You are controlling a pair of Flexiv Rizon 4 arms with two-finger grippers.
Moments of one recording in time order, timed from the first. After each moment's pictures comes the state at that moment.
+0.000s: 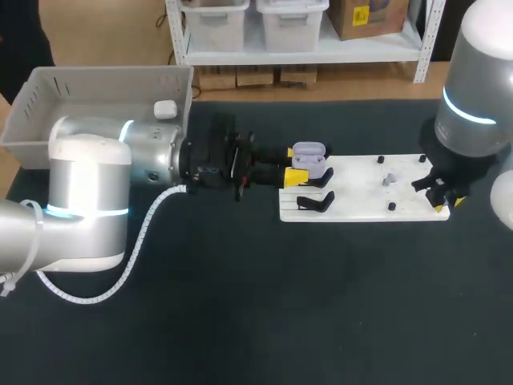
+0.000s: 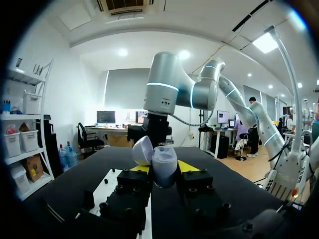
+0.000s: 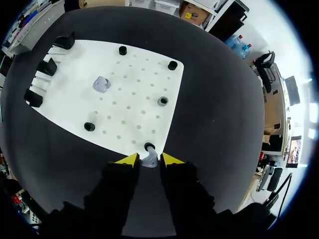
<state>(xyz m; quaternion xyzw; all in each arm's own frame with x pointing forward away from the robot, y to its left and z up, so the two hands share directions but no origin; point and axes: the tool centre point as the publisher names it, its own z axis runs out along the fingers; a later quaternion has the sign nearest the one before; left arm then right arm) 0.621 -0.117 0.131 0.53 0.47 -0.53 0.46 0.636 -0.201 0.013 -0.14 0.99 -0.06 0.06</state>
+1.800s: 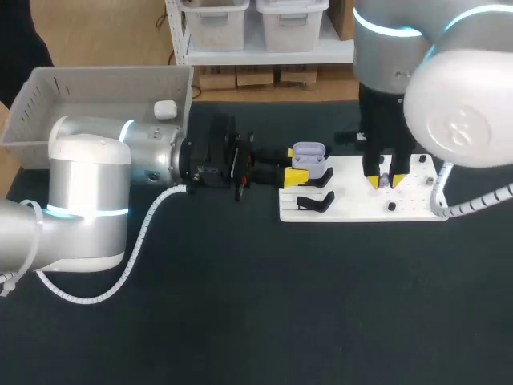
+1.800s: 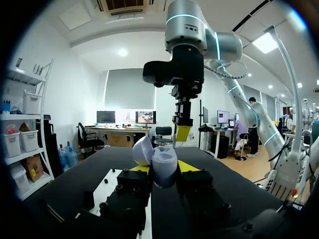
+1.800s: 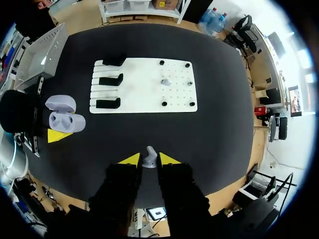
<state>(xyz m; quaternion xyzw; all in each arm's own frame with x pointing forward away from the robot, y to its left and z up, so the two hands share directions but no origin) 0.621 -0.117 0.131 0.53 0.47 -0.53 0.46 0.573 -0.060 0.148 0.02 1.00 -0.05 0.01</state>
